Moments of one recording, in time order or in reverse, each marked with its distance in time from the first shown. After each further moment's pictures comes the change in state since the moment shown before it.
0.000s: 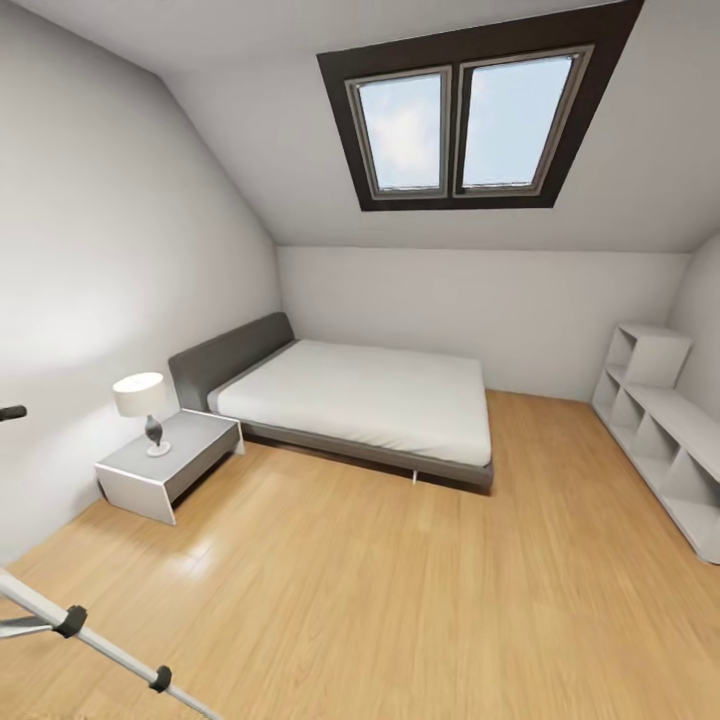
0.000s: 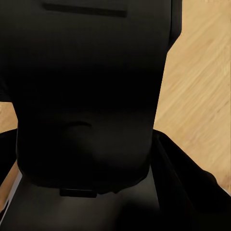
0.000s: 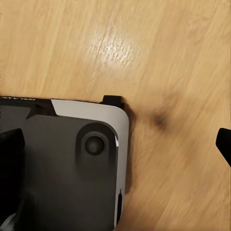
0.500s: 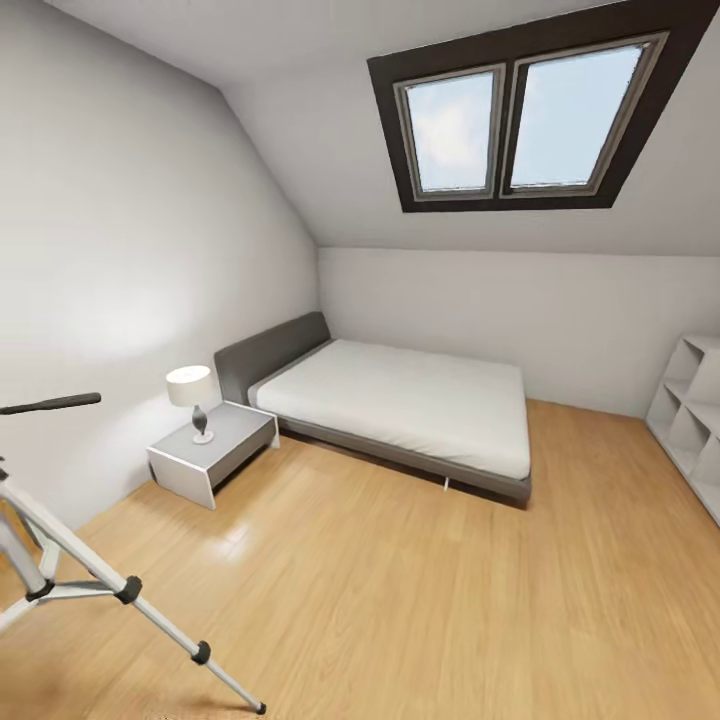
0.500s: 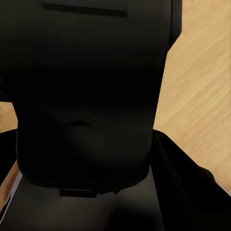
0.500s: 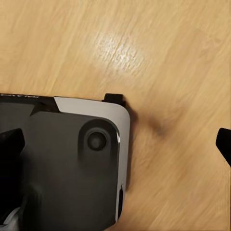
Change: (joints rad) left arm 0.000 -0.001 0.000 0.000 0.000 0.000 -0.001; right arm 0.000 0.002 0.001 0.000 0.000 -0.002 0.000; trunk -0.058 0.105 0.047
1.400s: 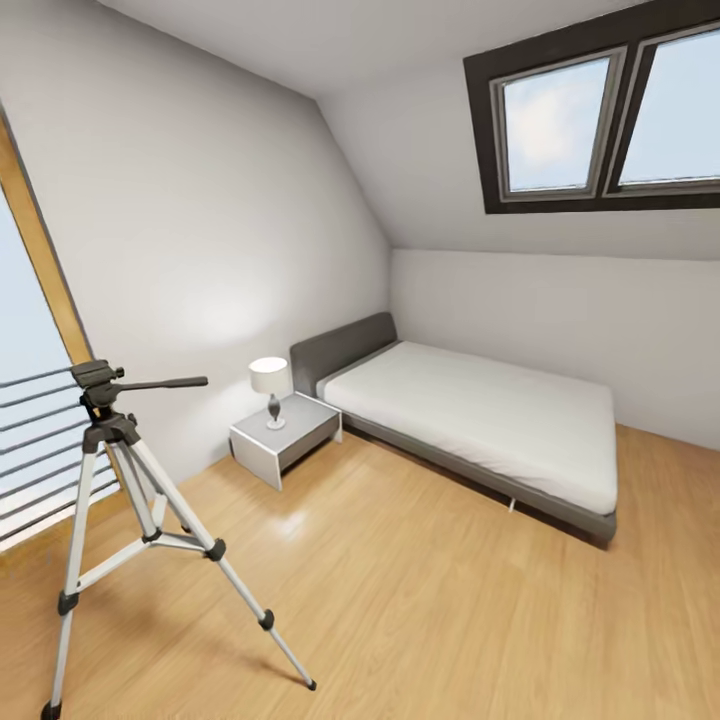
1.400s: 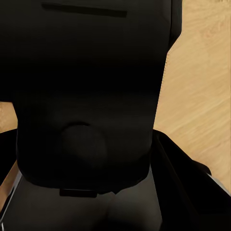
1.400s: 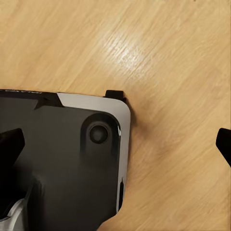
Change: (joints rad) left arm 0.000 -0.002 0.000 0.000 0.001 0.000 0.000; right arm 0.000 0.001 0.000 -0.001 0.002 -0.001 0.000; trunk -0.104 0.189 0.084
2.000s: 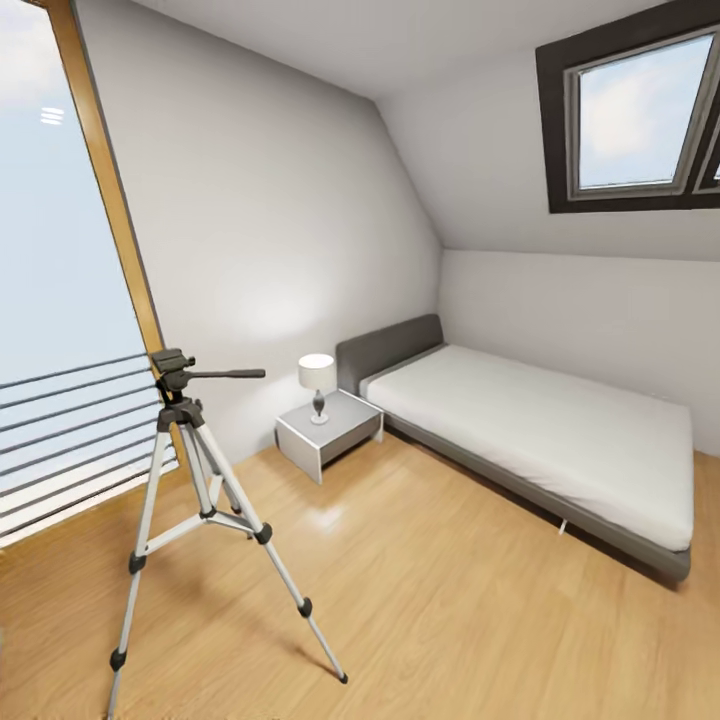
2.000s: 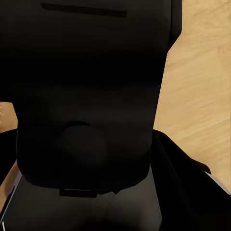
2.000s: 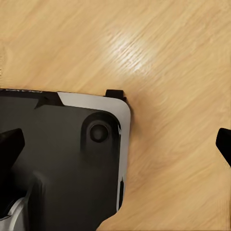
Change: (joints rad) left arm 0.000 0.000 0.000 0.000 0.000 0.000 0.000; right arm 0.000 0.000 0.000 0.000 0.000 0.000 0.000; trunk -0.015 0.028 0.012
